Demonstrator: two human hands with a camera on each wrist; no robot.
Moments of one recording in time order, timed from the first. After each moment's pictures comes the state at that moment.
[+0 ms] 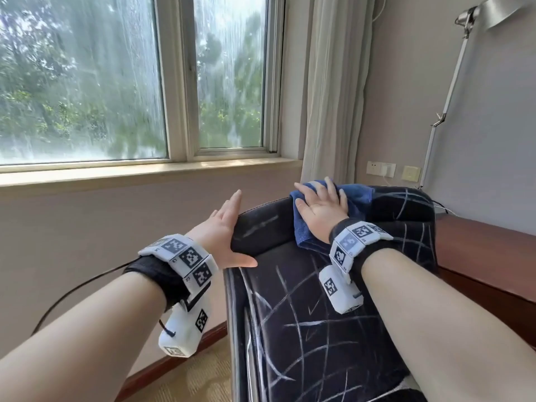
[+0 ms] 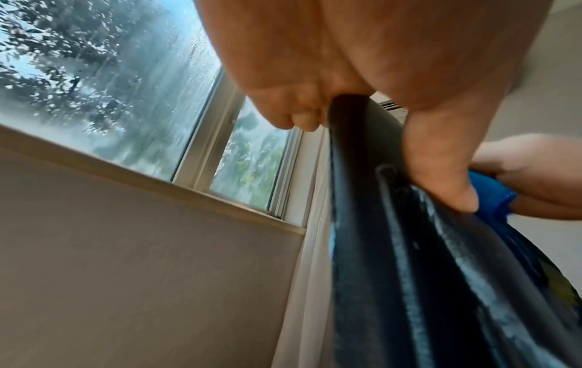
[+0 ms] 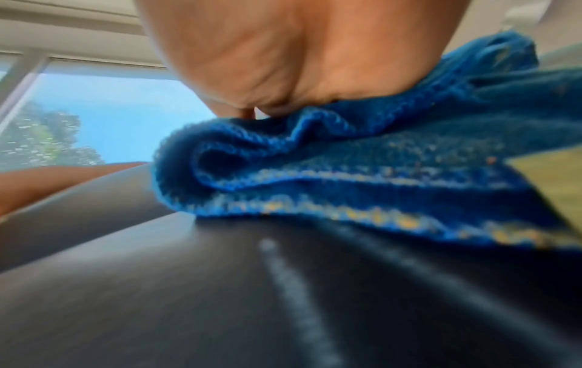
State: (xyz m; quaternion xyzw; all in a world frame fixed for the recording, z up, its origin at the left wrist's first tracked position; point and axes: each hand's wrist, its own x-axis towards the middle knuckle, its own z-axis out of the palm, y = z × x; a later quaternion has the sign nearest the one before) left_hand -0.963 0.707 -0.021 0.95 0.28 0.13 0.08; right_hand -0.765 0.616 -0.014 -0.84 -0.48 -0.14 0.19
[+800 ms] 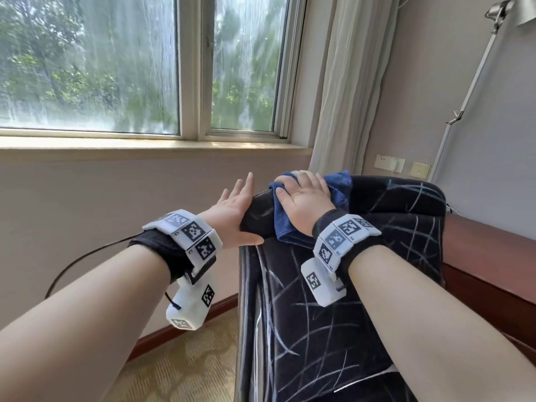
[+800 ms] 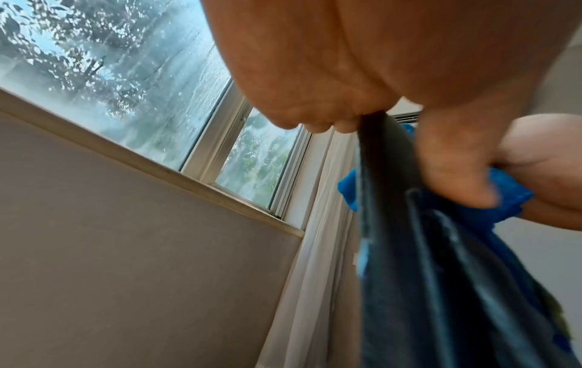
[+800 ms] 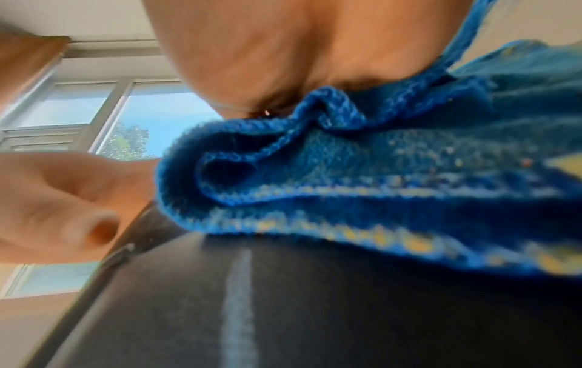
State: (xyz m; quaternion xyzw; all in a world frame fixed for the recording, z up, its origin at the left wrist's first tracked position) left_hand -0.986 0.701 -0.024 0.95 0.24 0.11 0.16; right_hand -0.825 0.631 -0.020 -0.78 -0.57 -0.19 0.18
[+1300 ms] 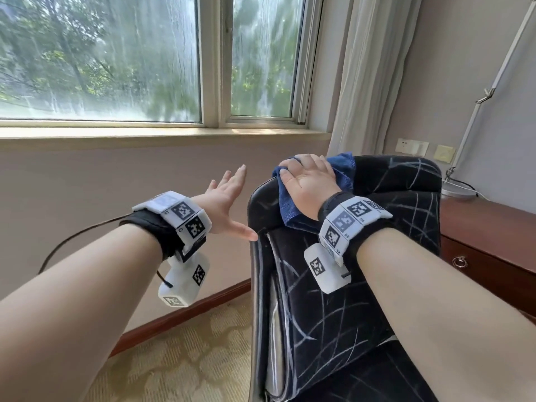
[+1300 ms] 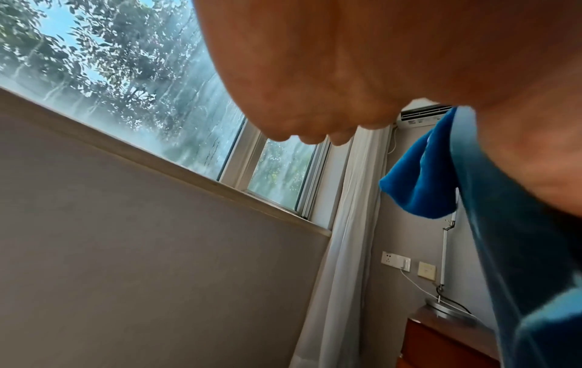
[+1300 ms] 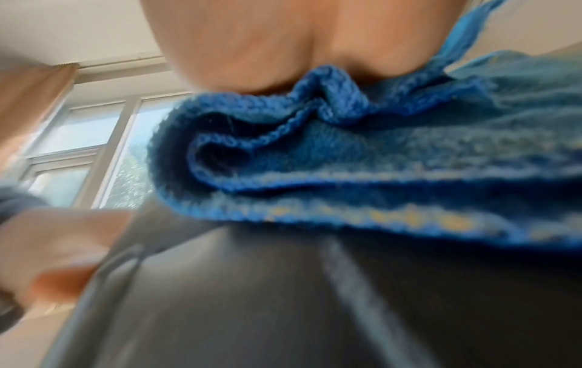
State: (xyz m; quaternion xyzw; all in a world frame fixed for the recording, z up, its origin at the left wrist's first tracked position) left_hand -1.049 0.701 -0.027 0.94 0.31 0.06 0.15; right_hand -0.877 0.621 -0.019 -0.76 -0.59 -0.18 0.20
